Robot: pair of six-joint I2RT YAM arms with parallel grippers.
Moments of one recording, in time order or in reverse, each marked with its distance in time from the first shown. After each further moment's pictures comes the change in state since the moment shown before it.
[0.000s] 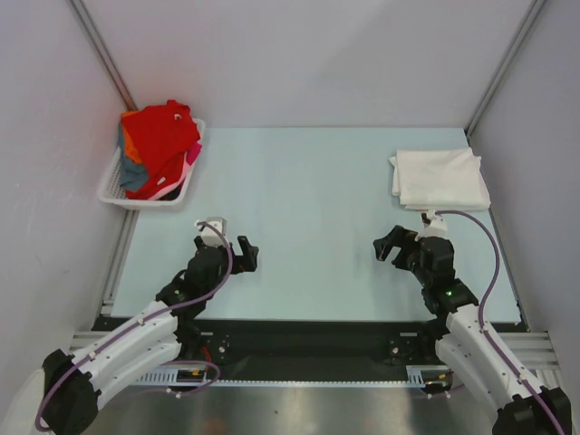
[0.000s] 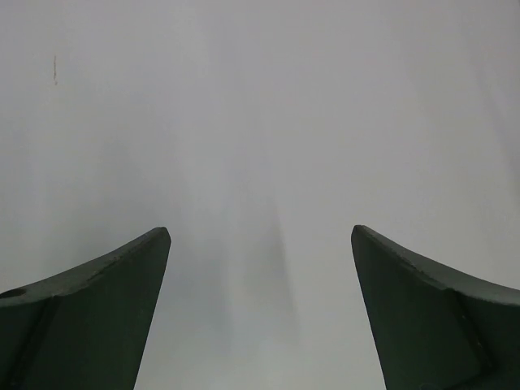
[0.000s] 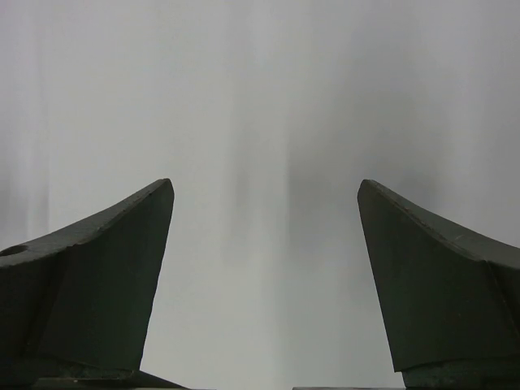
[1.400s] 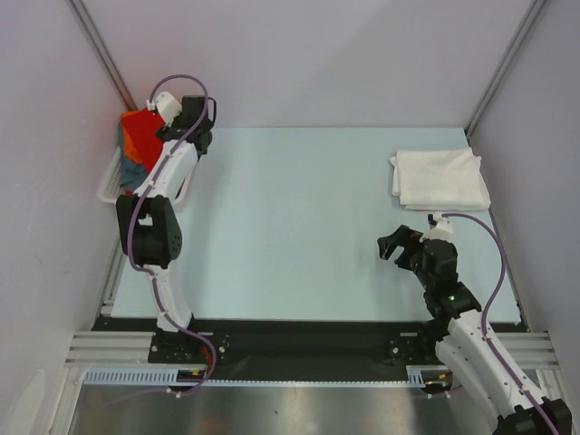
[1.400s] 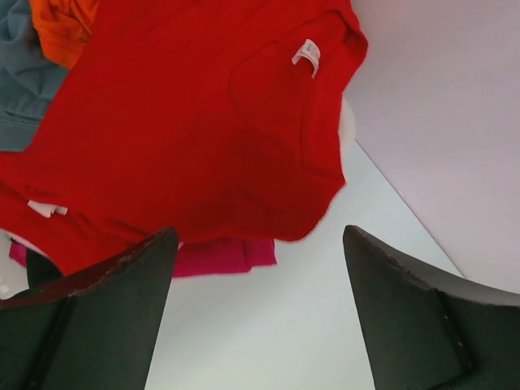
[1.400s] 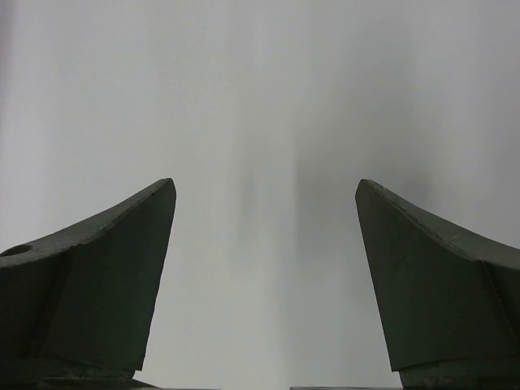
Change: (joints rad) left arm 0.538 1.256 1.513 -0.442 -0.327 -0.316; right arm 0.000 -0.071 -0.005 -0.025 0.053 0.026
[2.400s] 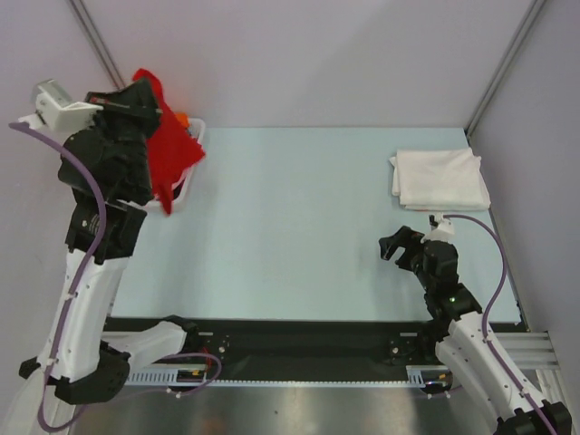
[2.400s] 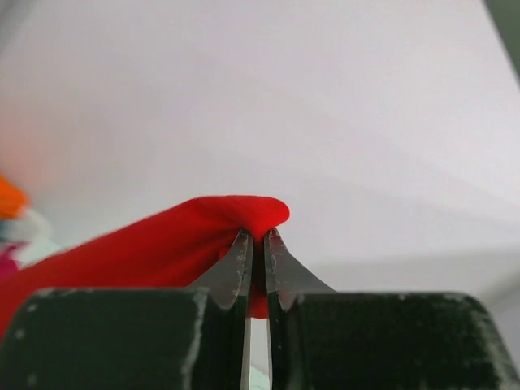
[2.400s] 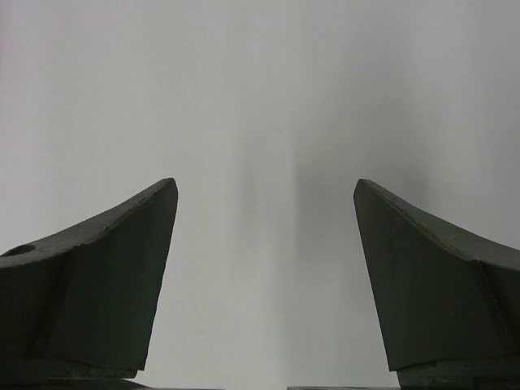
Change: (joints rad) left arm -0.234 -0.861 -0.128 0.167 0.038 0.071; right arm 0.000 -0.021 -0.005 -0.013 0.016 0.004
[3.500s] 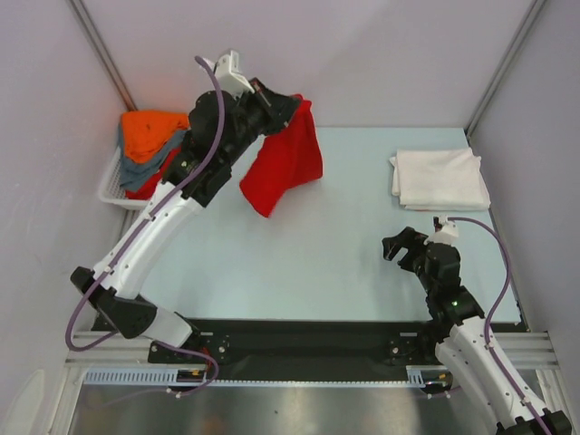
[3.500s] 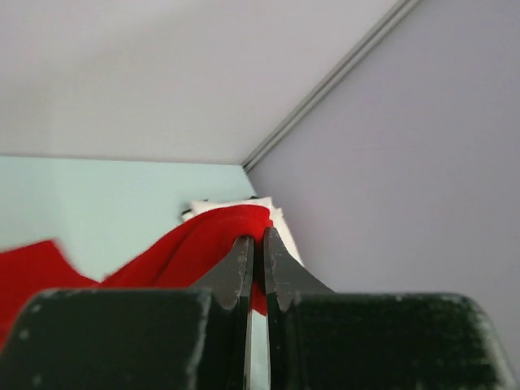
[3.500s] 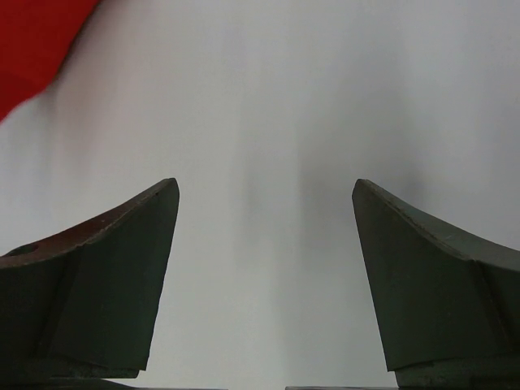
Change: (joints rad) left arm -0.295 0.364 0.080 0.003 0.543 0.026; right arm 0.000 -0.048 0.000 -0.042 0.034 0.015
